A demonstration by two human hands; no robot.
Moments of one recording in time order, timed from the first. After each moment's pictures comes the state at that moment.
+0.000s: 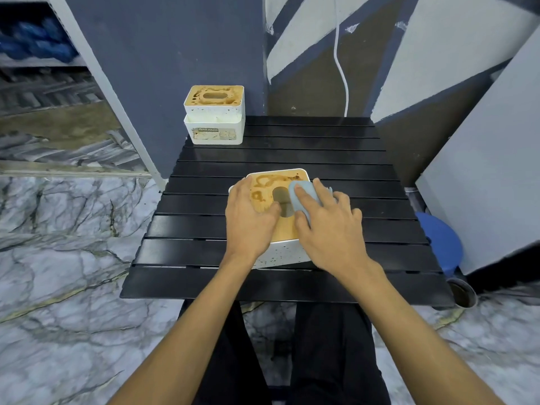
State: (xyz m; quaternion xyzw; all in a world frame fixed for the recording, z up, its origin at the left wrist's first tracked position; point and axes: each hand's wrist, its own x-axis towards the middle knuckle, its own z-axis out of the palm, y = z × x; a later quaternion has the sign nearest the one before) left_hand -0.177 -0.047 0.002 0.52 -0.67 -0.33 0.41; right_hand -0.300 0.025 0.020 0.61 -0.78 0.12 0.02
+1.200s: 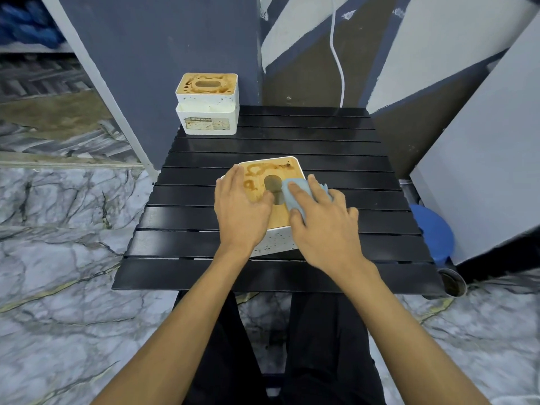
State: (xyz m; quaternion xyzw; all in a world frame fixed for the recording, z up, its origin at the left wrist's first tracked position) left_hand -0.181 -0.049 -0.002 0.58 -0.69 -0.24 0.37; right_hand -0.294 0.037 0.021 0.59 -0.80 0.13 -0.02
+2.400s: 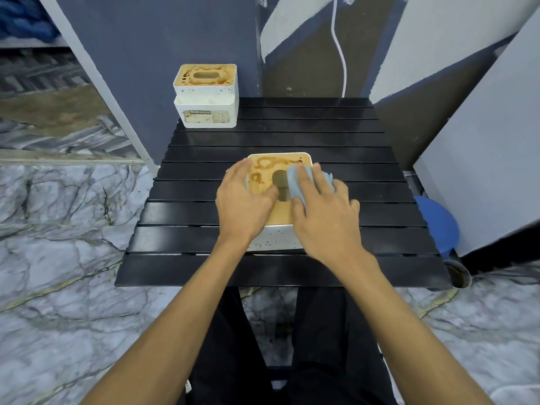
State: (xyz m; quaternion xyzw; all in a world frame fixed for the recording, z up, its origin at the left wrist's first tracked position) left_hand -0.177 -0.050 0.004 0.55 -0.68 -0.29 0.39; right_hand -0.290 0.031 0.016 0.57 -0.81 0.14 0.00
